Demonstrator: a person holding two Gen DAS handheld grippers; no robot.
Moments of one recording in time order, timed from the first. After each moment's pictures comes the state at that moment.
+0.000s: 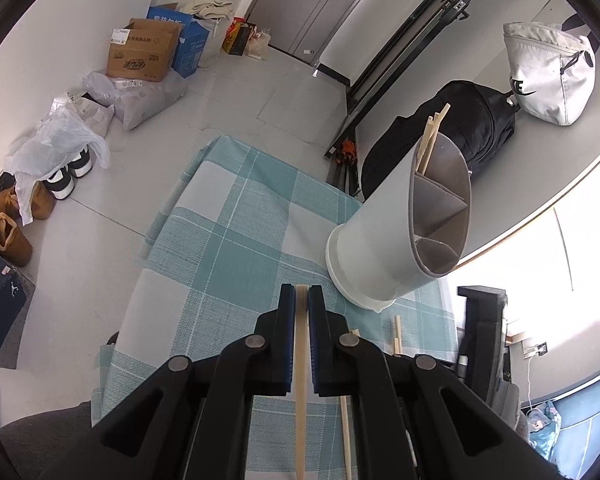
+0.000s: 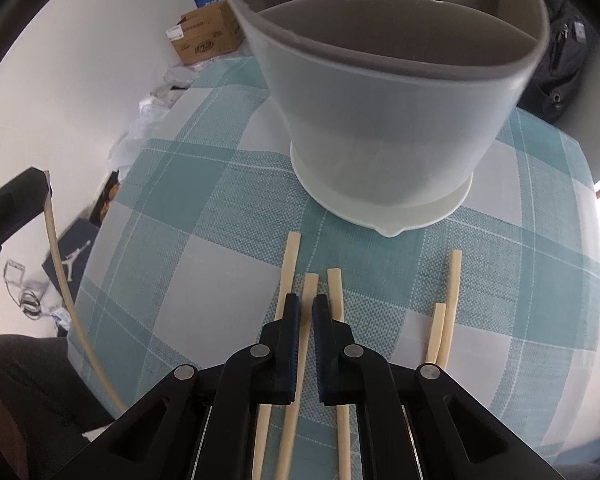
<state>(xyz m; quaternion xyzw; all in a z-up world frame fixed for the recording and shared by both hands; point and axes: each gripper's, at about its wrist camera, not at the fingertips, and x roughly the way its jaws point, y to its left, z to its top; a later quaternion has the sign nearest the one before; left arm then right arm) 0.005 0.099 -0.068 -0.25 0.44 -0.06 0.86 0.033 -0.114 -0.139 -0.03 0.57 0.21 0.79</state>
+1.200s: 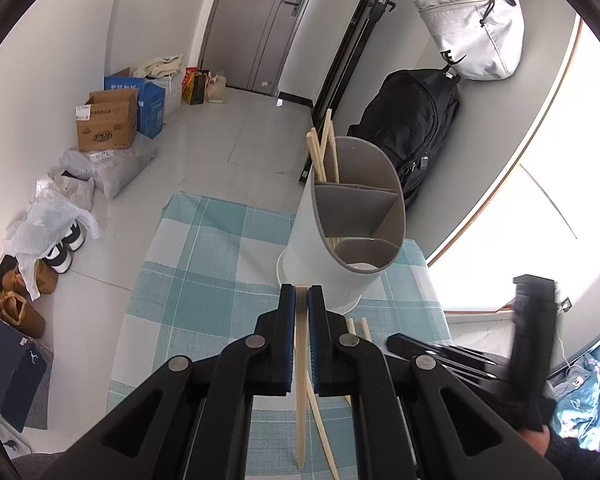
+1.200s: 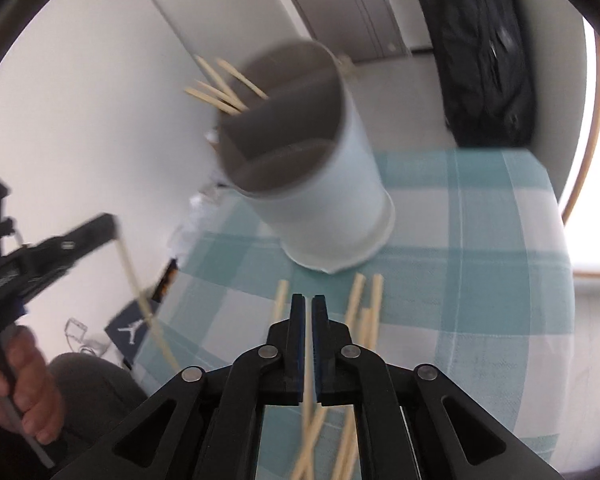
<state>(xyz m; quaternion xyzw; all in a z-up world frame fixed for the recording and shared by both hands) -0.011 0.051 -0.031 -0.15 0.39 -0.09 0.91 0.019 -0.194 -0.112 0.09 0.48 0.27 0.83</state>
